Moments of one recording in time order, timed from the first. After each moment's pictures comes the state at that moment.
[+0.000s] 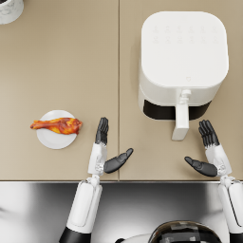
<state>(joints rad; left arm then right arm) 0.19 1.21 0.20 -1.80 1.00 0.10 0.10 0.19 -1.21 0.20 1.80 1.00 0.10 -0.10</state>
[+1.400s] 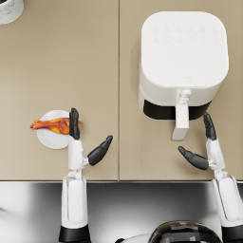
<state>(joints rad) 0.26 1.27 -0.06 -1.78 1.58 0.00 0.00 0.26 -1.31 0.22 1.70 1.37 0.00 0.00</state>
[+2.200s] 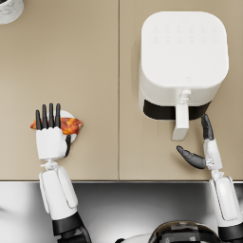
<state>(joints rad) 0.39 1.26 -0.28 -1.54 2.67 -0.40 -0.12 0.24 -1.35 0.21 1.64 1.38 0.00 0.00</state>
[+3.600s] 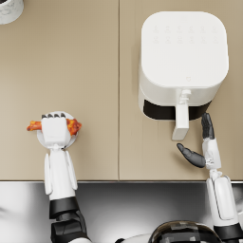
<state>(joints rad) 0.59 1.18 0.01 -1.10 3.06 -0.35 -0.12 0.24 -1.43 0.16 1.62 1.38 0.00 0.00</state>
